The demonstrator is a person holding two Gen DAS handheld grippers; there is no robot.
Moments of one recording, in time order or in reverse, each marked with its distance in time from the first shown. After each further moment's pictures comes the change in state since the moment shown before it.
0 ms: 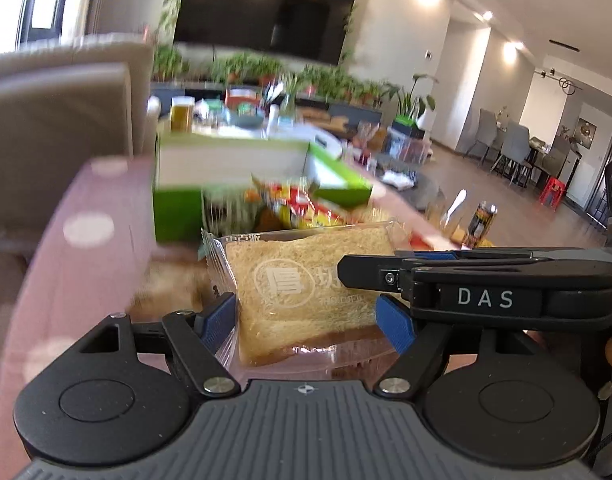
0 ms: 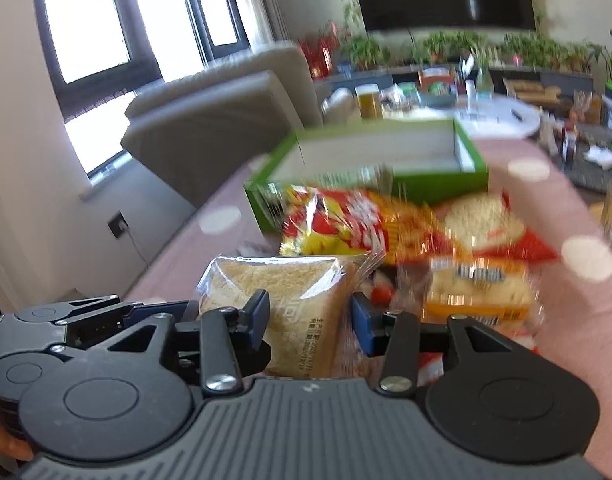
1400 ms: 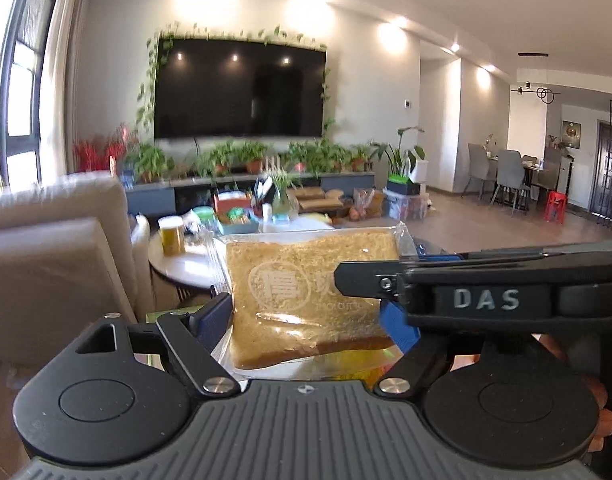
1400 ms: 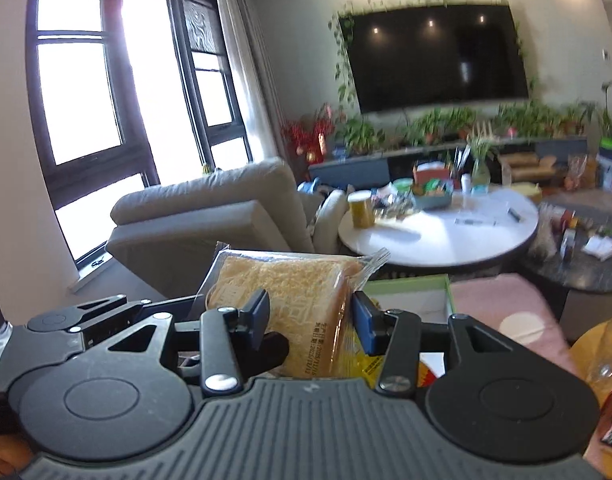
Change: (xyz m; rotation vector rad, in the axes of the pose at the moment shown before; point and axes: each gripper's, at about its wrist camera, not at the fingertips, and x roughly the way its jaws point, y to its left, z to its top) left arm 0.038 -0.011 0.140 0.179 -0.220 0.025; right arm 0.004 -0.021 0.126 -0.007 -0.231 -0.021
